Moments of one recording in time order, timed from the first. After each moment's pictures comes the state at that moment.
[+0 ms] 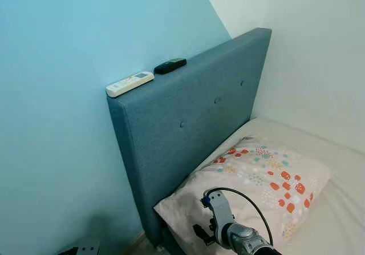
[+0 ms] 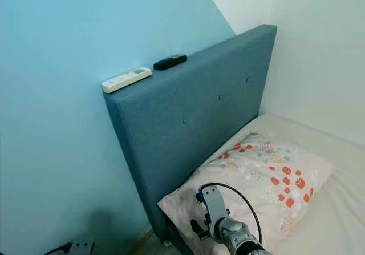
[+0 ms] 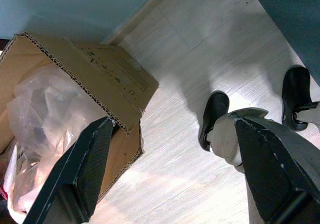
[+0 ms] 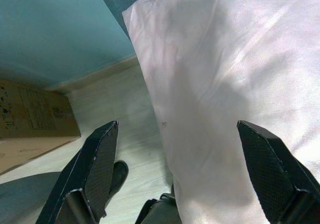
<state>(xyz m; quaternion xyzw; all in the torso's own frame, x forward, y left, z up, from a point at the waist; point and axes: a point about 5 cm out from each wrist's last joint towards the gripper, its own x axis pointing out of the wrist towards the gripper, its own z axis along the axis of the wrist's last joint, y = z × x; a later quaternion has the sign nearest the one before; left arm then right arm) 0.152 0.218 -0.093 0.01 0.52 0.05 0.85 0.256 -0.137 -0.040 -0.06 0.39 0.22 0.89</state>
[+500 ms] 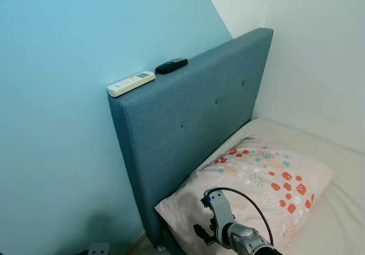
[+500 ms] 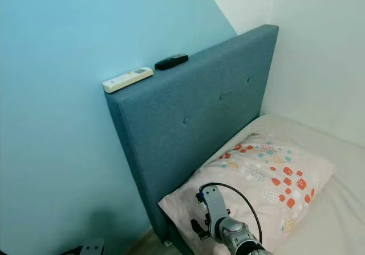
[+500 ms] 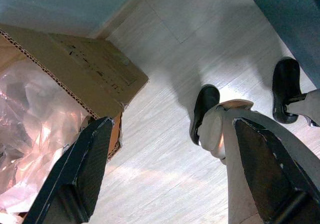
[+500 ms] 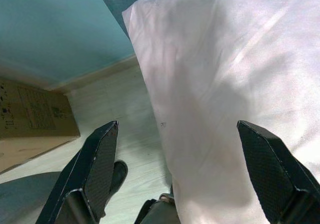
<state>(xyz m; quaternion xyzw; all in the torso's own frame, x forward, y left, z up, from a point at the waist) 0.148 0.195 -0.099 0.01 0.52 0.04 0.85 0.257 -0.138 -0.040 -0.06 0.39 0.21 0.89</state>
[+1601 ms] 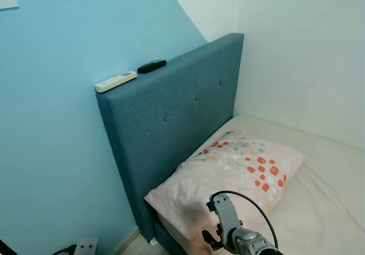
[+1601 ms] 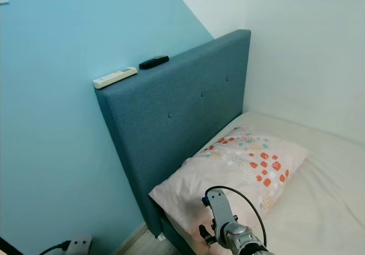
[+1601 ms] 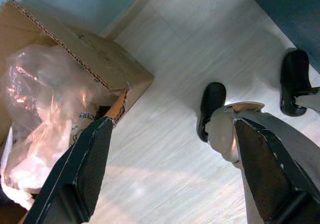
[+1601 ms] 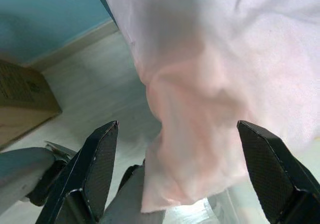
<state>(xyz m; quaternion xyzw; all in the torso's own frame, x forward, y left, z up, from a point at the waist) 0.156 0.221 -0.091 0.02 0.51 0.05 0.86 0.249 -0.151 -0.048 -0.08 0.44 0.17 0.88</state>
